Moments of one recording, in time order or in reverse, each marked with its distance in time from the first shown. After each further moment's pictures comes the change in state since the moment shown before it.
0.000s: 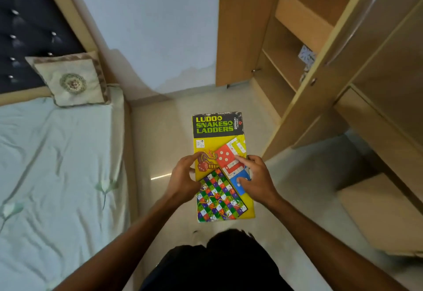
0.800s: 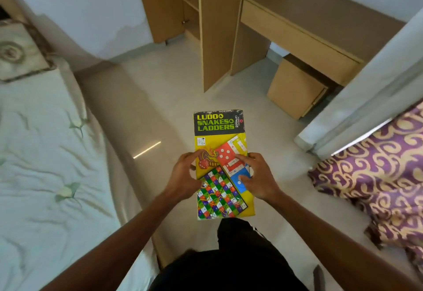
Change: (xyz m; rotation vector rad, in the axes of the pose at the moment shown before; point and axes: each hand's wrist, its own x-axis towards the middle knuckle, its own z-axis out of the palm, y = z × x) left_hand -0.554 -0.074 0.115 0.161 -0.349 0.238; right_hand -0.643 0.090 0.079 -0.081 0.201 0.220
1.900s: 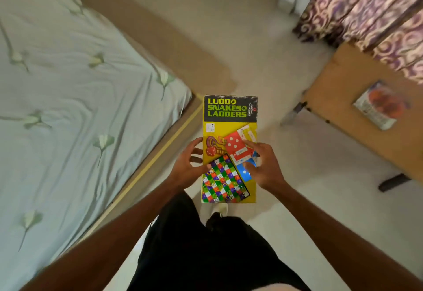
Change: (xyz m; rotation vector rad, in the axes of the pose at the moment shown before) left_hand -0.742 -0.215 0.014 -0.241 -0.377 -0.208; right_hand -0.755 -0.074 0.351 0.194 0.145 0.286
